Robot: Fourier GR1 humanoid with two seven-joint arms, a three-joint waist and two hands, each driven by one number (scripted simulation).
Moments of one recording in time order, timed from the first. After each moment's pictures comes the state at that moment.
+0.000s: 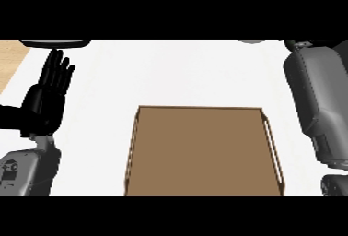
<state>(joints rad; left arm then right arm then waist) -0.28 0.21 0.10 -1.55 0.15 0.09 0.06 -1.06 -0.26 -0.33 -0.70 1.67 -0.38 0.95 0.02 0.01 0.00</state>
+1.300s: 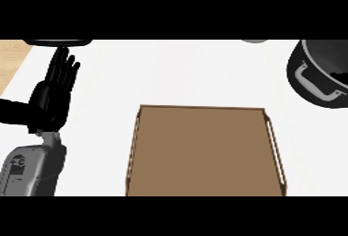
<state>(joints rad) -0.32 0.19 0.10 -1.52 0.12 0.09 0.05 -0.89 -0.56 -0.62 -0.33 1.20 -0.59 0.43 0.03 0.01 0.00</state>
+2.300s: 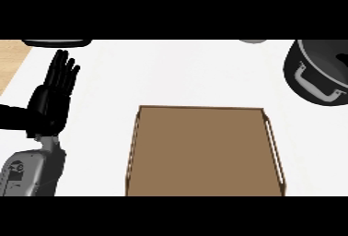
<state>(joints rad) -0.28 0.18 0.09 -1.56 0.12 0.09 0.07 -0.91 -0.55 -0.90 -0.39 0.75 -0.67 -0.08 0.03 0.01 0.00</state>
